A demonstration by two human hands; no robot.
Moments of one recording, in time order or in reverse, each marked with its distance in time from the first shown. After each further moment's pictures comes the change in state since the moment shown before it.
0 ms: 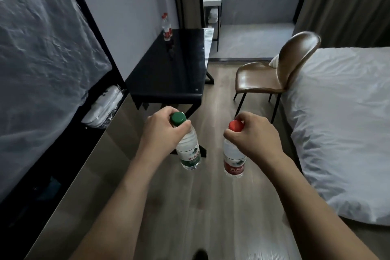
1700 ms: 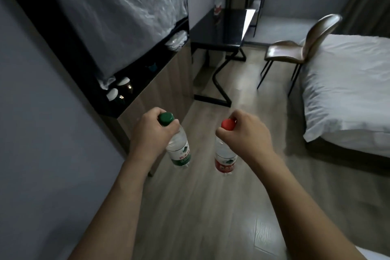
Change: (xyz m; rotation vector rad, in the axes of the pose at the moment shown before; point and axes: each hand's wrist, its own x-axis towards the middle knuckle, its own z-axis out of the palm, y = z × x) left_hand -0.682 -0.024 -0.254 0.052 0.225 -0.200; right_hand -0.668 -0.084 -0.086 0.006 -0.118 -0.159
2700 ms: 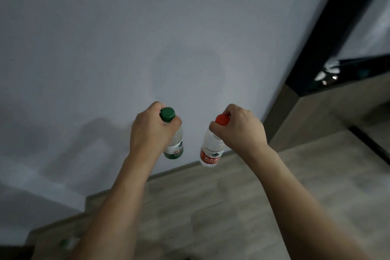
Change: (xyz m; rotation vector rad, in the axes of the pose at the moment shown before) left_hand -0.313 -0.252 -0.382 0.303 0.654 -0.620; right_hand -0.307 -0.382 0.192 0.139 -0.552 -0.767
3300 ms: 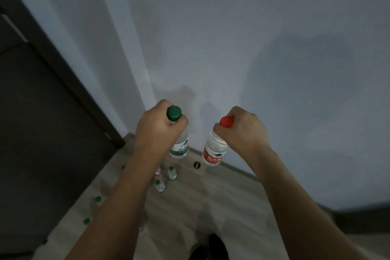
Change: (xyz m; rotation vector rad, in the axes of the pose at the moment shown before) left_hand -0.092 -0.150 -0.164 0.207 0.452 -0.478; right_hand -0.036 -0.201 0.150 0.050 -0.474 -0.539
